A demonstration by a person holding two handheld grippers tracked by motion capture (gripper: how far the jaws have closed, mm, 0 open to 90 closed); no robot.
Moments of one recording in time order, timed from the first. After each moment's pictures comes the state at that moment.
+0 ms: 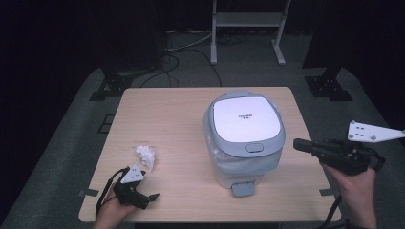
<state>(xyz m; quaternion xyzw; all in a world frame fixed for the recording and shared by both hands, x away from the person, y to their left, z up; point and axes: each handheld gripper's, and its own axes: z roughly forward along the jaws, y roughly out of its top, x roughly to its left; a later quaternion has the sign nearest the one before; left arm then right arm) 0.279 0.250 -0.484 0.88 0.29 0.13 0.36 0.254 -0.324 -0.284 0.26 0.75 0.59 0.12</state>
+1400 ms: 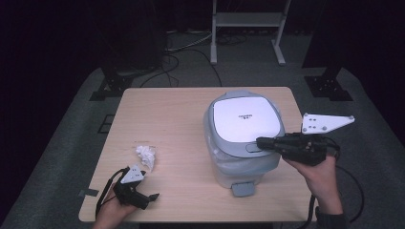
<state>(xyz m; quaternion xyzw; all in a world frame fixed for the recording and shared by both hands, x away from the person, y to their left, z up) 0.279 0.250 -0.484 0.88 0.29 0.13 0.36 0.276 -0.246 -0.276 0.20 0.79 0.58 0.08</state>
